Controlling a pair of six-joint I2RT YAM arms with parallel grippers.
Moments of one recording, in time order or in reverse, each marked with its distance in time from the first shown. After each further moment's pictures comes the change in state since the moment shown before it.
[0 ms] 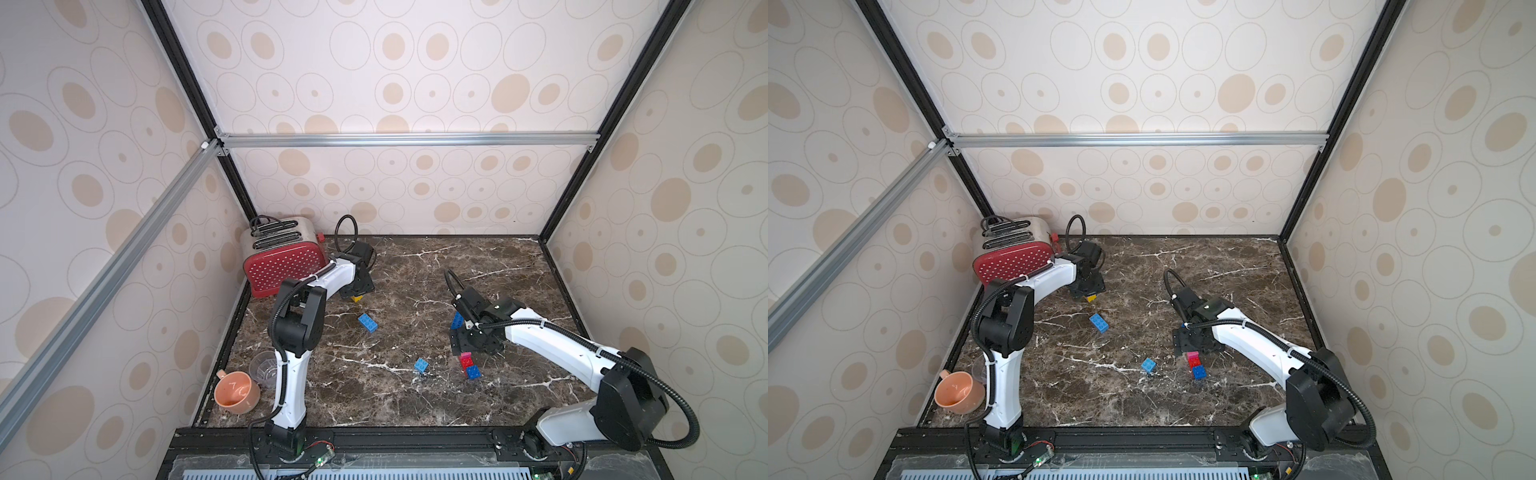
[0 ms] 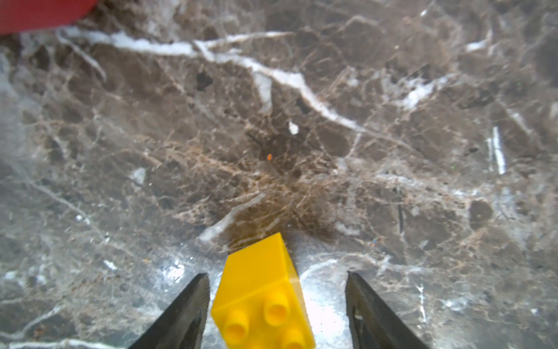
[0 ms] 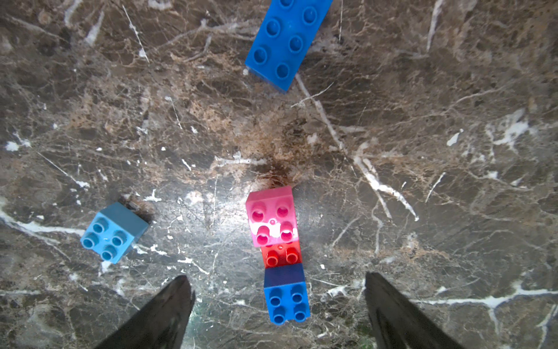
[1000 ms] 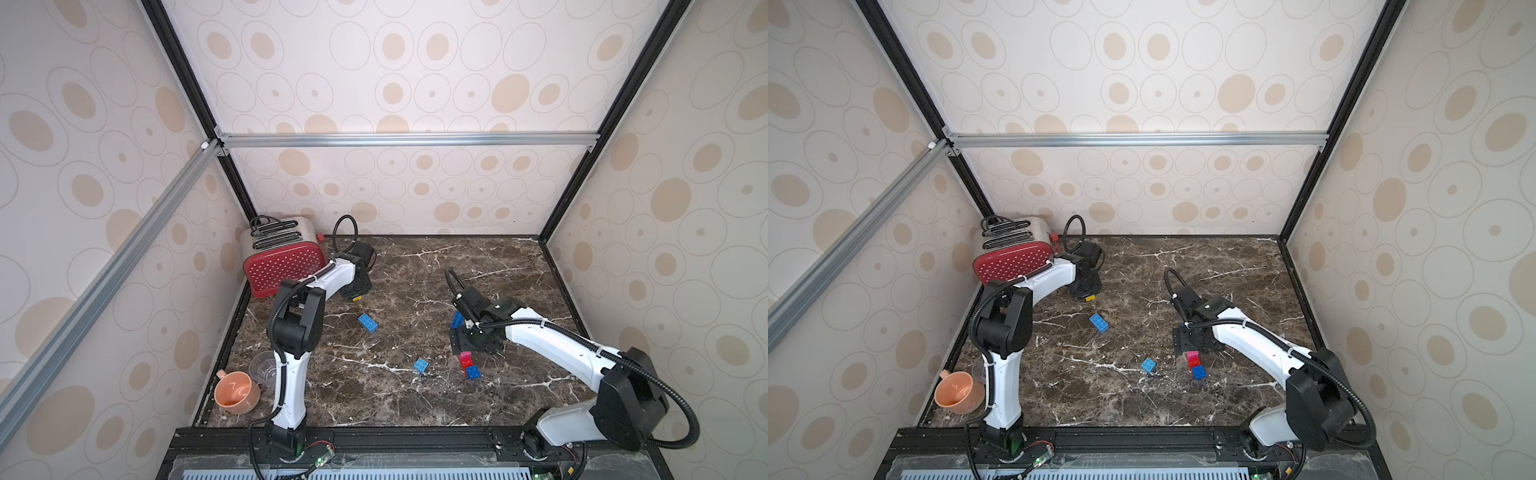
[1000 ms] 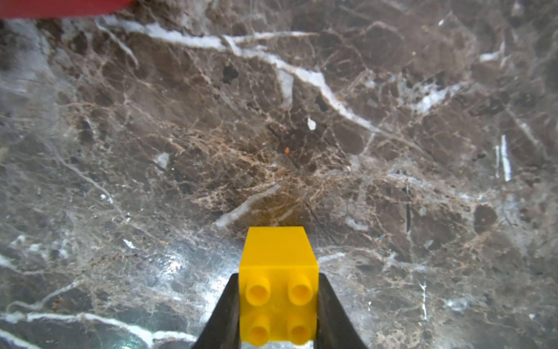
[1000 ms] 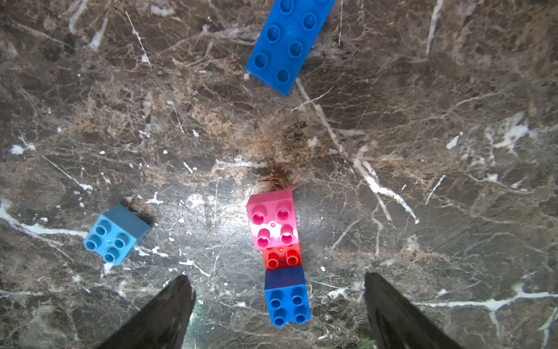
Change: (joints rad) left arm -0.014 -0.019 -0.003 -0.026 -0.021 -0.044; right arm -0.005 0.000 0.000 0.005 -0.003 -0.003
